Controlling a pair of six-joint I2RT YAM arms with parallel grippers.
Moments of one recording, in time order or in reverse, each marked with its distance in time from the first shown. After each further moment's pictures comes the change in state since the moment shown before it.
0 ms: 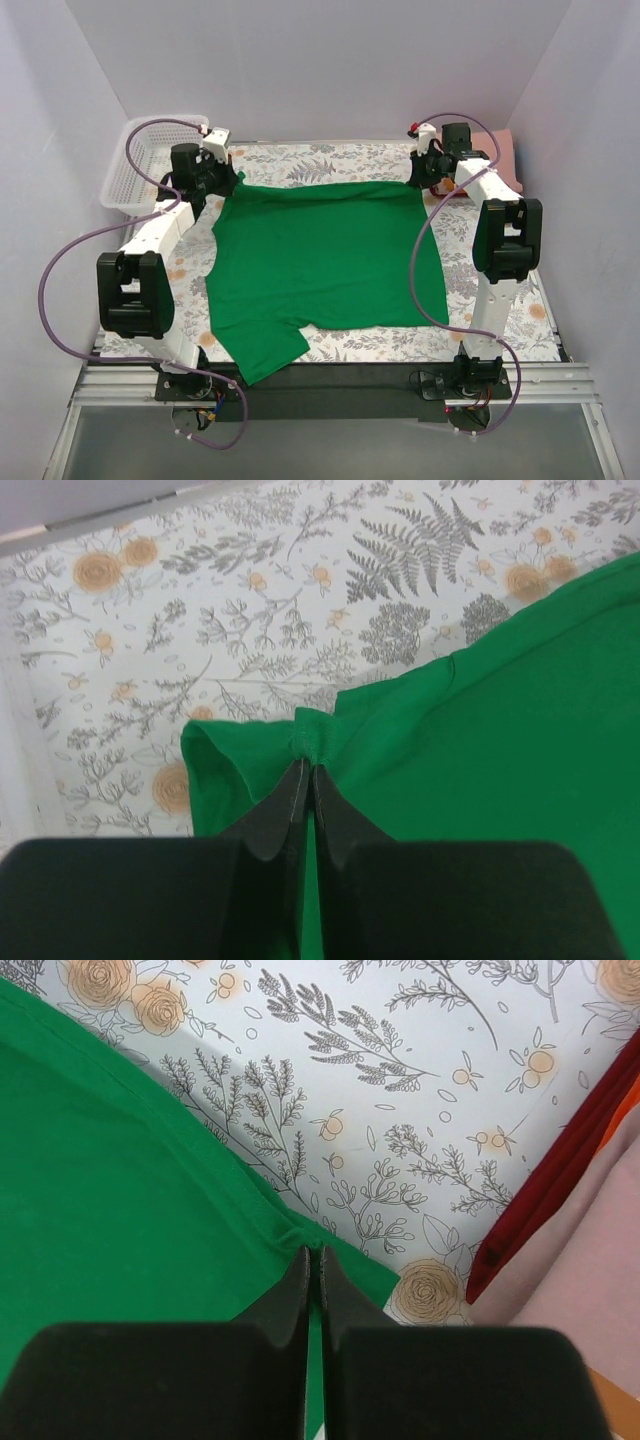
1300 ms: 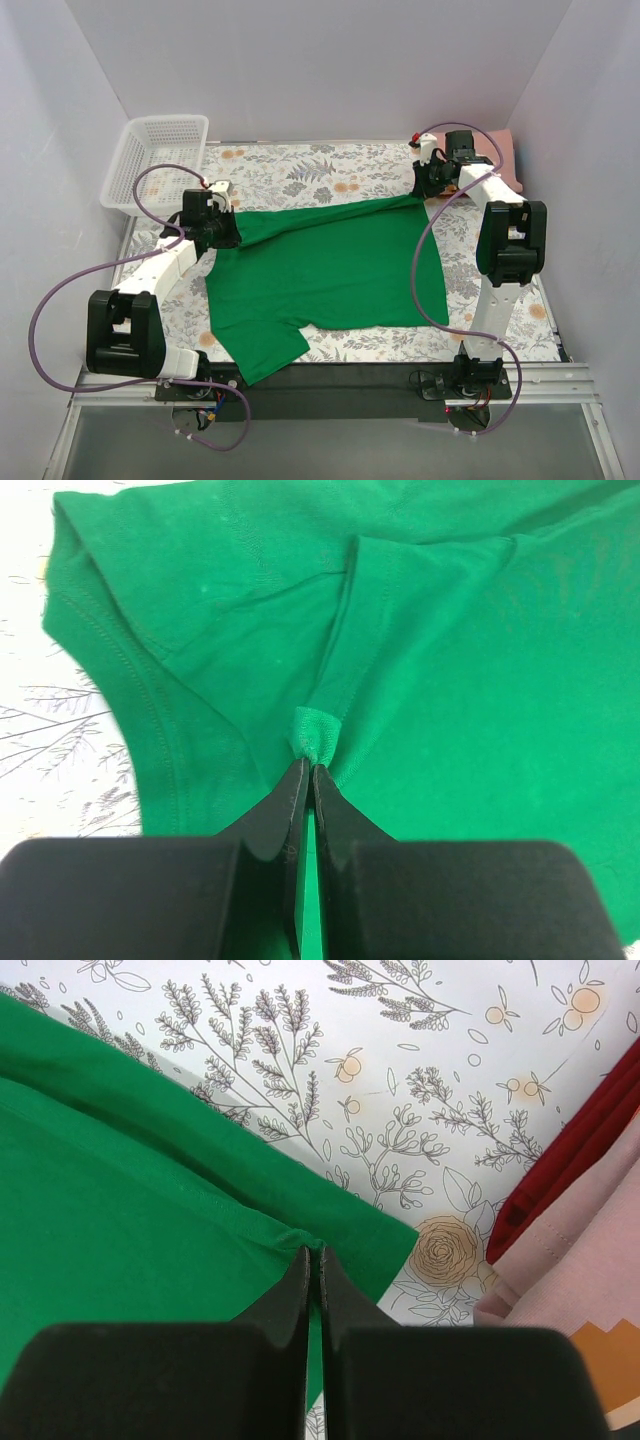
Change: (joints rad) left arm -0.069 -0.252 -0.347 -0.239 -0.143 -0.221; right arm -0.019 -0.037 -0.088 -0.030 -0.026 -0.069
